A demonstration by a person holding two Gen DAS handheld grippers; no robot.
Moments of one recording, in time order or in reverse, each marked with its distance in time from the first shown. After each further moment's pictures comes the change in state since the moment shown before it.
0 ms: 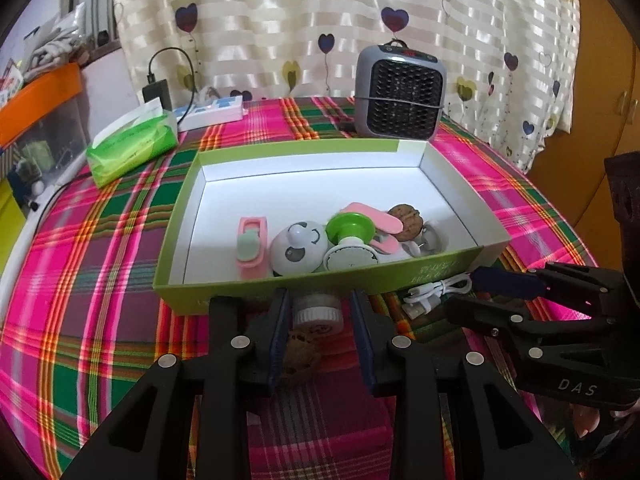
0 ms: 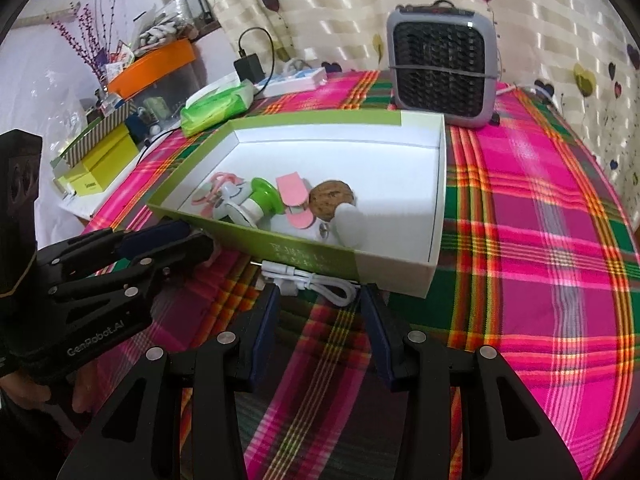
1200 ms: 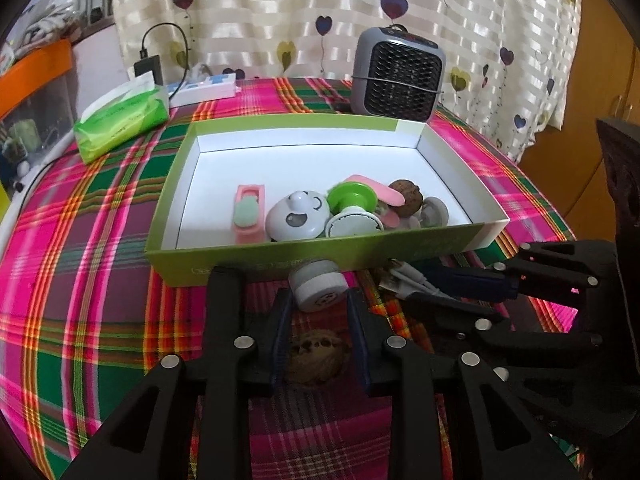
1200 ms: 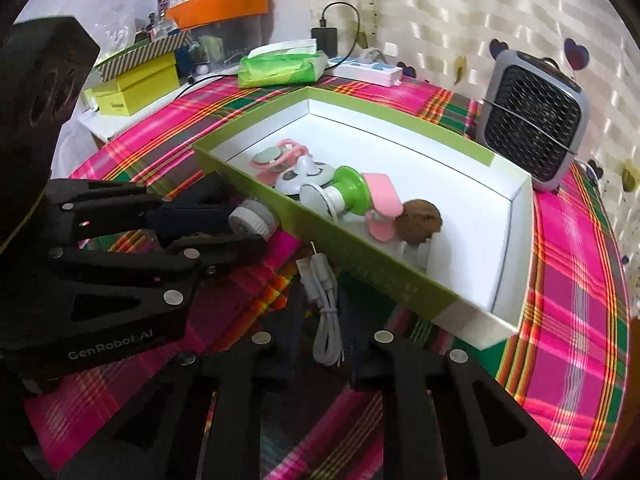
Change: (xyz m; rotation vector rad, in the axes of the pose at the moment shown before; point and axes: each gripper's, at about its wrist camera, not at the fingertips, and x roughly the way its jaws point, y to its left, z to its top) left arm 0.007 0.014 -0.008 -0.031 0.050 -0.080; right arm 0.016 0.048 -0.002 -0.310 0.041 -0.024
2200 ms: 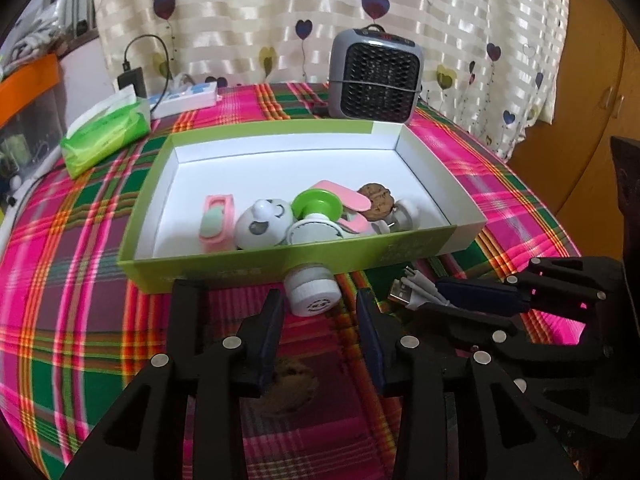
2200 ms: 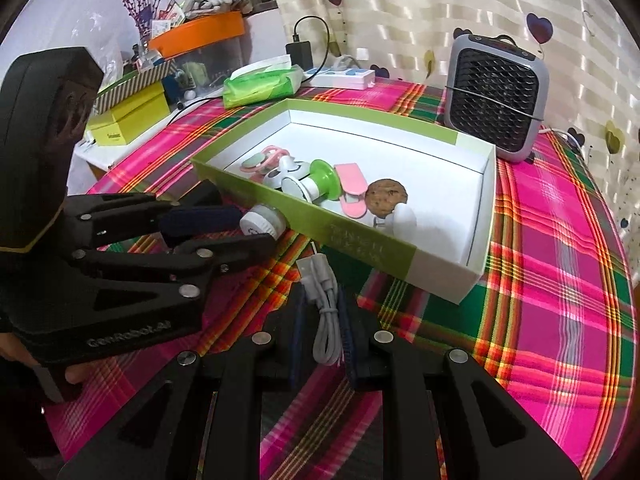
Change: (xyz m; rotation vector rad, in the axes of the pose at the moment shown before) left arm 0.003 -0.022 0.006 0.034 0.003 -0.015; right arm -0.022 -0.011 -0.015 0.107 -0.046 0.010
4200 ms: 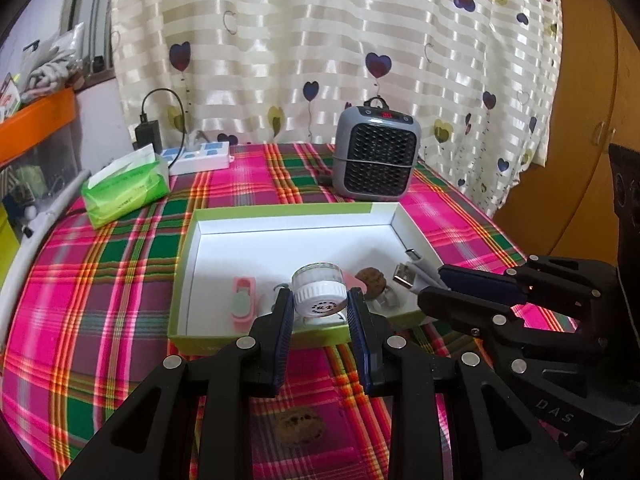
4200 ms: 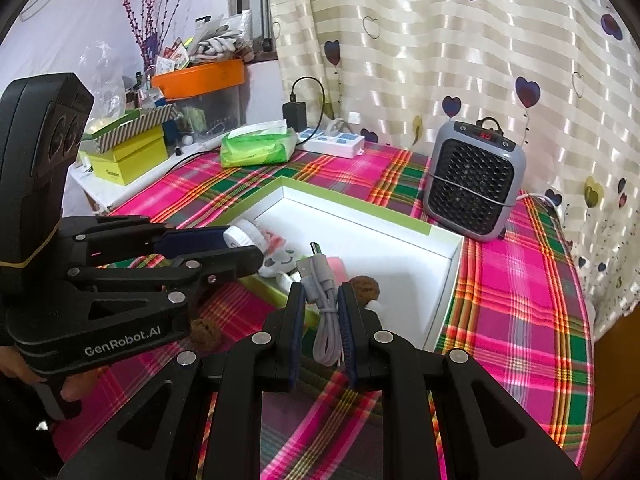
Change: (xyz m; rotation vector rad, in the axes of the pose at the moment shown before) left arm -0.045 0.009 0.033 -0.019 -0.163 0.003; right arm -0.035 0.007 0.041 -0.049 -0.152 -0.067
